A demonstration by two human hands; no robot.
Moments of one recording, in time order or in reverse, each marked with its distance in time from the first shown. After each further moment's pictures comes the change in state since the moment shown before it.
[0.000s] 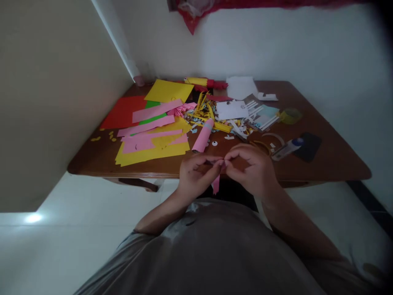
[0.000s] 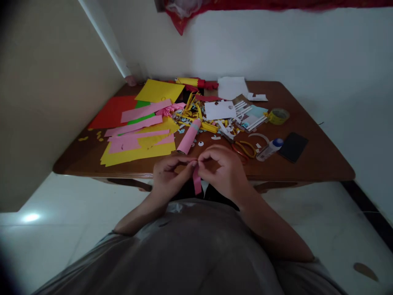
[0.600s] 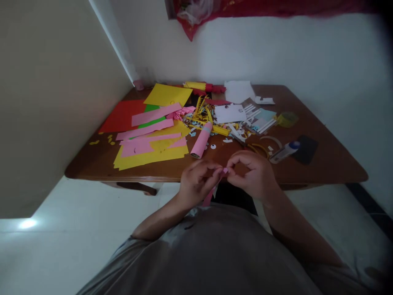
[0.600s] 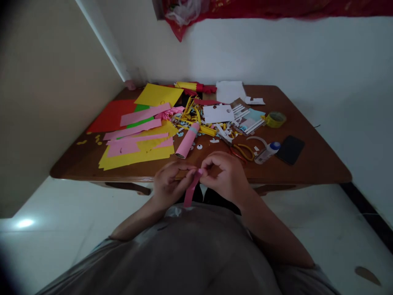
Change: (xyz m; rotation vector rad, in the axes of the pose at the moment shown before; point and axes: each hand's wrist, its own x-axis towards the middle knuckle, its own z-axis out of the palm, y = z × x) left_hand -0.007 -0.002 -0.005 0.295 -0.029 0.252; right_hand -0.006 0.007 -0.010 -0.013 -0.036 0.046
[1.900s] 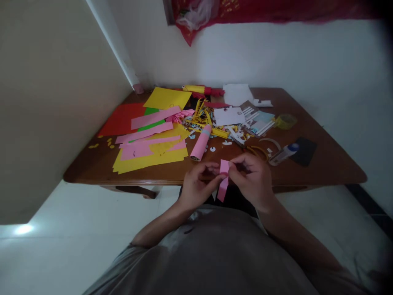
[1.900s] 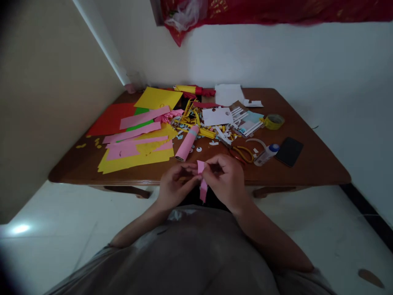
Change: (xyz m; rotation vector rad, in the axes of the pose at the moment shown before) left_hand -0.015 -0.013 0.017 -0.403 -0.084 -0.439; right_hand -0.014 0.003 0.020 0.023 0.204 0.294
